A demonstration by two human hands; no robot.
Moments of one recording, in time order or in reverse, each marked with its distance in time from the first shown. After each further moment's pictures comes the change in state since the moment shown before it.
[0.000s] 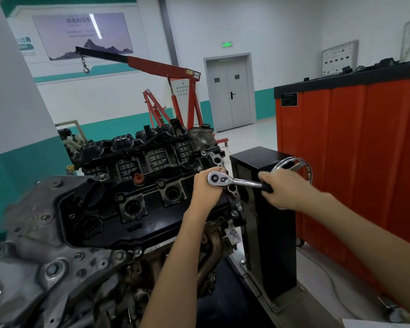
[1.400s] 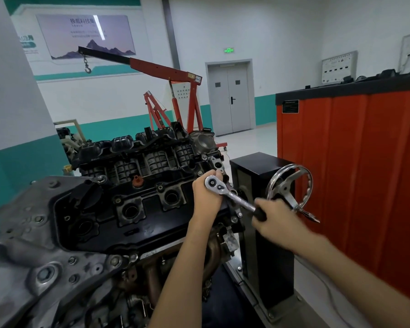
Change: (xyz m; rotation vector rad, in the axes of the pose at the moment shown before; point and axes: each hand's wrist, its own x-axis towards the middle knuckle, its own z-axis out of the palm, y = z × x) left_hand 0.003 -0.006 0.013 -0.263 0.160 -0.076; right_hand -0.030 -0.037 0.035 0.444 -0.034 0.168
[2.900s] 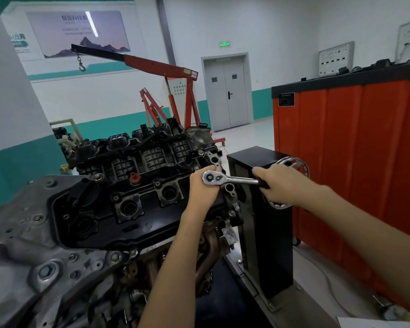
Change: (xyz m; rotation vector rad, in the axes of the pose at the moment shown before) left_hand 0.001 0.010 -0.010 0.227 -0.107 0.071; right_hand 0.035 0.002 -0.059 -0.522 -0.020 -0.219
